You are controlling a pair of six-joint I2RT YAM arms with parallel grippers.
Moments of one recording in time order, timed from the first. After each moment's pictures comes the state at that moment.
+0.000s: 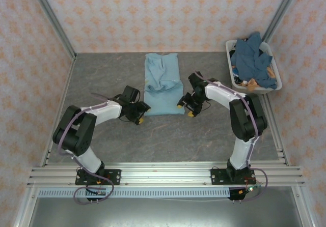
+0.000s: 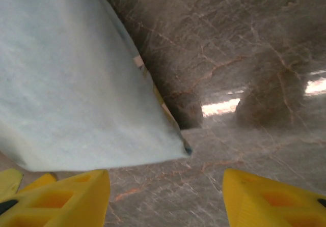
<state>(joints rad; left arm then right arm) -0.35 1.67 0.86 -0.29 0.29 -1.31 0.40 1.86 1.27 -0.76 -0.41 0.94</state>
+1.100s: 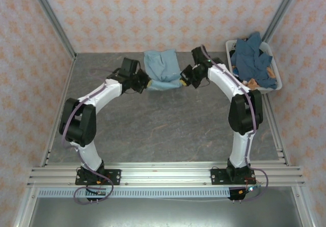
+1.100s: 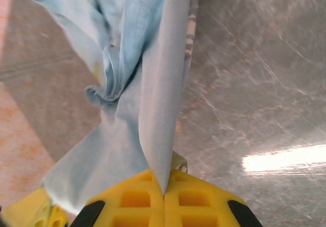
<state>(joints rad) -0.28 1.75 1.36 -0.35 0.28 -1.28 0.33 1.96 1.76 -0.84 -0.37 1.03</state>
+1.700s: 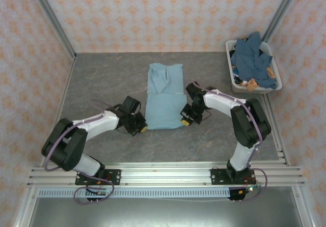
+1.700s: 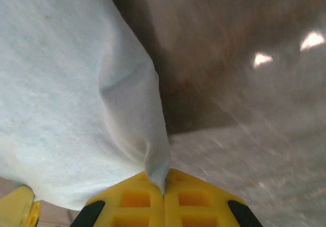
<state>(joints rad) -0.47 1.45 0.68 -0.40 0.31 -1.24 0.48 1.75 1.09 -0.81 -0.42 1.01</state>
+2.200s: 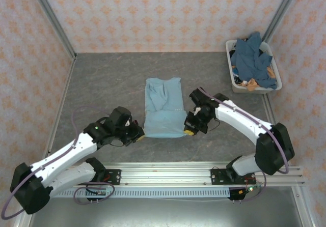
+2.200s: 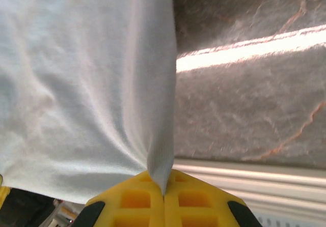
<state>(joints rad) -0.63 0.91 0.64 -0.63 0.28 -1.25 0.57 1.40 1.03 -1.02 -0.49 0.96</state>
